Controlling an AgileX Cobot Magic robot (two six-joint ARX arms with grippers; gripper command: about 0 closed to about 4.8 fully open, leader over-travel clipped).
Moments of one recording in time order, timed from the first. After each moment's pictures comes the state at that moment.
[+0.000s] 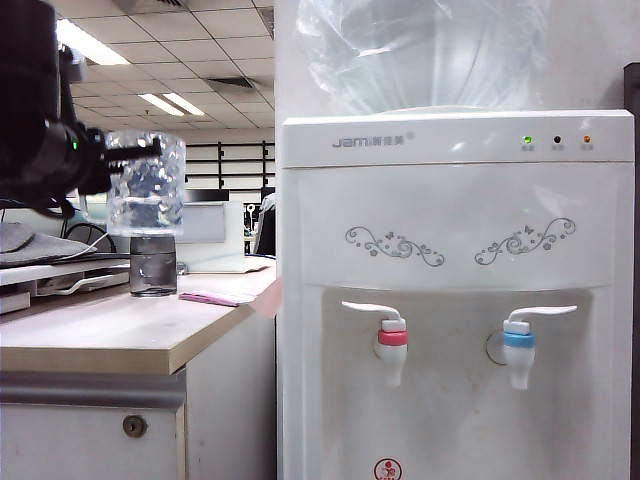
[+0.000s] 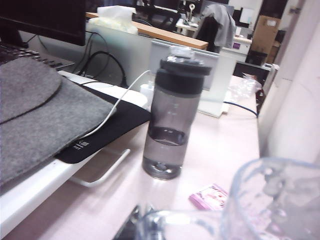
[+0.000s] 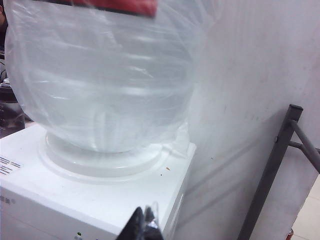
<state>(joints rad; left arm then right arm) -0.33 1.68 0.60 1.13 -0.56 -0.10 -0.07 0.31 0.63 -0.20 -0.32 -0.10</state>
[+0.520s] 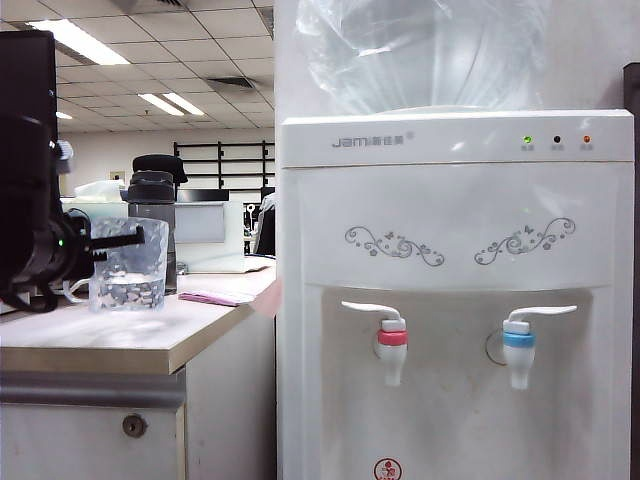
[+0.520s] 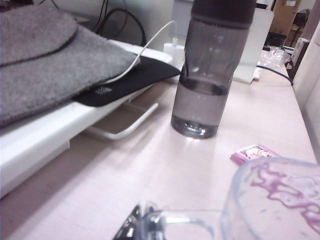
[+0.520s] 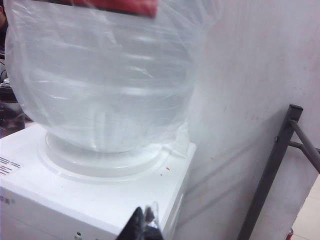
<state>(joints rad) -0.24 2.01 0.60 1.40 -0.50 -0.11 -0.07 0.31 0.63 -0.20 -0.32 -0.10</state>
